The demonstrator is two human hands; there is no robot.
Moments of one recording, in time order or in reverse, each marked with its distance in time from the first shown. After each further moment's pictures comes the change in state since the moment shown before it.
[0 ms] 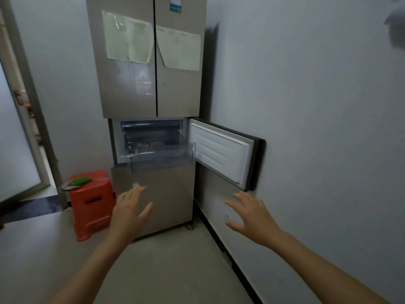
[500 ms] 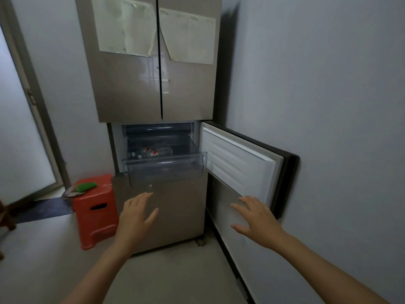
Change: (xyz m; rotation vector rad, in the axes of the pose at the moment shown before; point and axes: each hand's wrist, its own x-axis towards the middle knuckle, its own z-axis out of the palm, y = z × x) left_hand 0.146 -0.023 0.113 0.043 -0.037 -0.095; right_hand 0.156 0.098 0.115 0.108 -0.208 -0.013
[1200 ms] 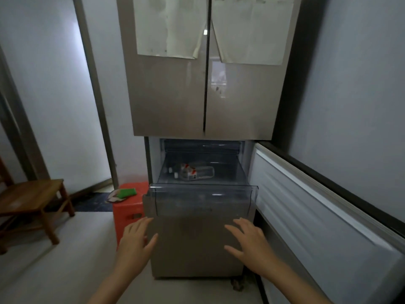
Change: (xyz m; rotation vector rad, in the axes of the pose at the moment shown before) left_hand 0.152 -0.089 0.064 0.150 0.103 -0.324; right_hand 0.264 0.007 0.102 0.296 -0.159 -0.257
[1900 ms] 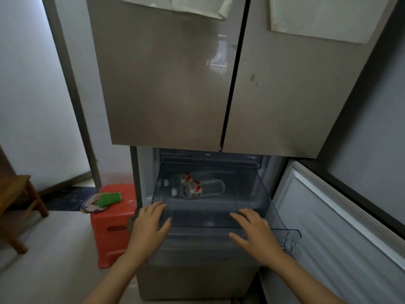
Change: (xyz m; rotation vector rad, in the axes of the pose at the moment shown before) left_hand 0.257 -0.037 0.087 -0.077 -0.111 0.087; right_hand 0.251 0.049 0.017 0.057 -0.050 0.116
